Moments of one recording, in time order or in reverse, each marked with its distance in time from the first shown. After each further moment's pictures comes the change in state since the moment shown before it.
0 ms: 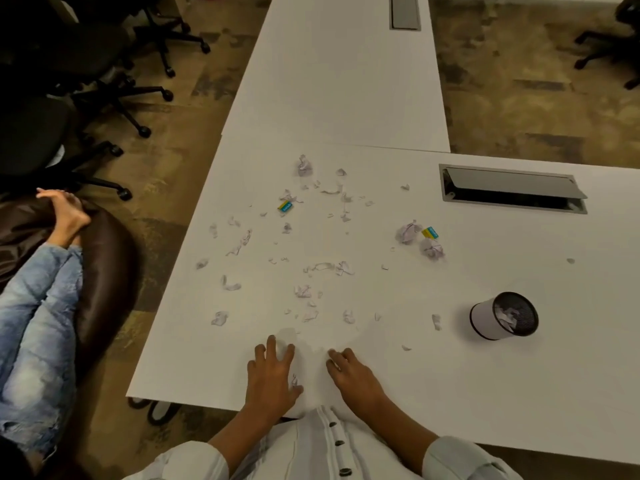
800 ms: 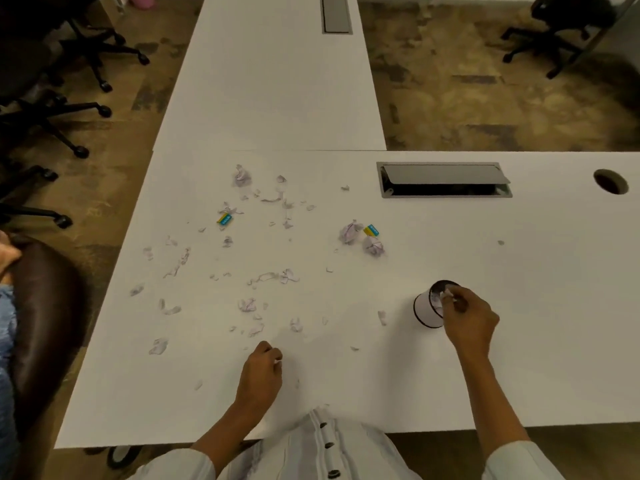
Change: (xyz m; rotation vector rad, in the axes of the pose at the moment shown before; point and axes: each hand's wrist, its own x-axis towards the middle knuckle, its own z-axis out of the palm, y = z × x) left_hand 0.044 0.078 -0.008 -0.486 0.159 0.063; right_hand -0.098 0.203 -0.144 0.635 0.869 1.019
